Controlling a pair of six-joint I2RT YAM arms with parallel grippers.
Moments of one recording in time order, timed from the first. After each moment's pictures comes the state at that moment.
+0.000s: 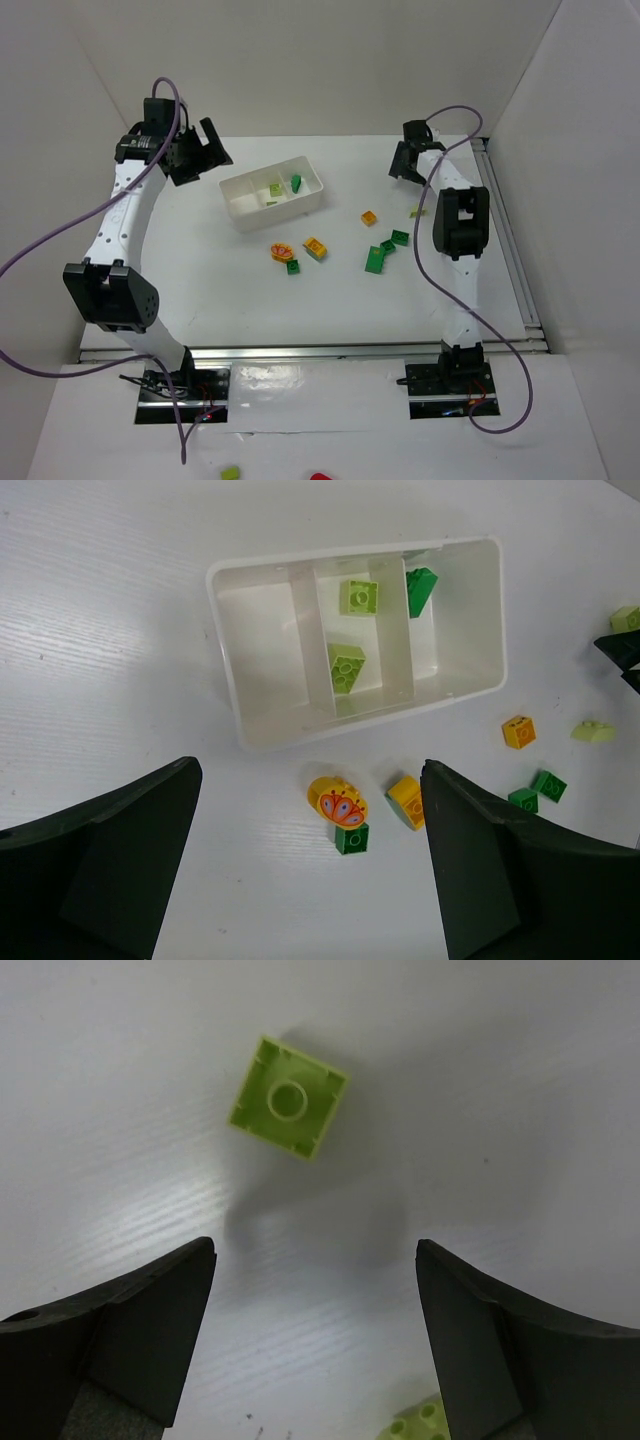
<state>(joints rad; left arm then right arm) -0.03 1.66 1.79 -0.90 0.10 -0.47 0.08 2.40 2.04 -0.59 0.29 0.37</state>
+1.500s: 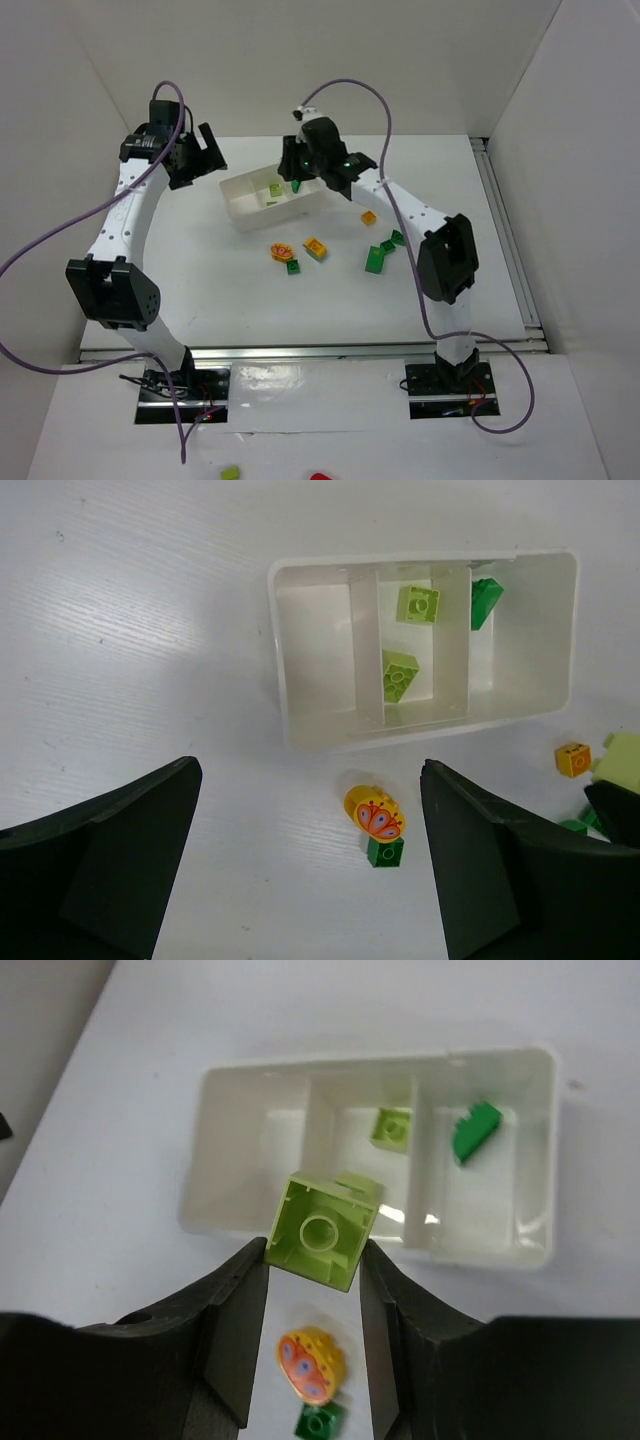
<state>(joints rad) -0.04 1.68 1.78 -0.93 -0.02 -0.47 0.62 1.96 1.80 -0.32 -0.02 0.37</state>
